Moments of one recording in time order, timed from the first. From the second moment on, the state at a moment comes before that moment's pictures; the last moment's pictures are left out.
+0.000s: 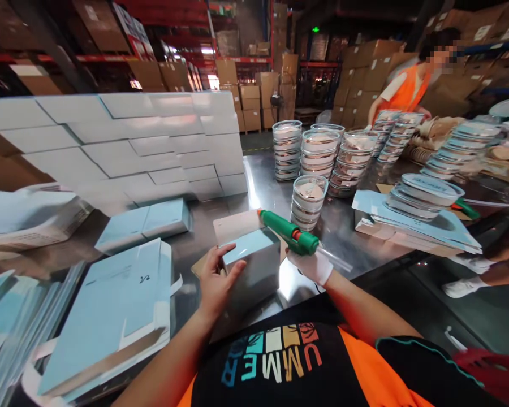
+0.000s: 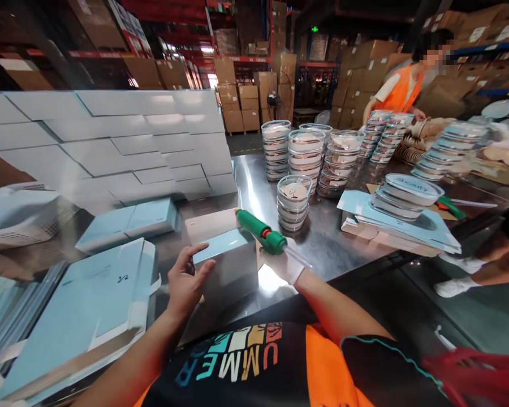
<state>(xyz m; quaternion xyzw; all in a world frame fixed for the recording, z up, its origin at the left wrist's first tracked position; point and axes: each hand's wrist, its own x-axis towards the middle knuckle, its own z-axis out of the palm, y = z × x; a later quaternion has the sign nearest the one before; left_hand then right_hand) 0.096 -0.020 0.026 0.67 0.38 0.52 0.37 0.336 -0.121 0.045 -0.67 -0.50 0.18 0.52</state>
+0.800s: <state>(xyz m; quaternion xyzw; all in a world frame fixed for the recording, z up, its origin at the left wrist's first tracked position) 0.083 -0.007 0.010 0.67 0.34 0.52 0.41 0.324 -0.076 0.035 -0.57 -0.50 0.33 0.57</state>
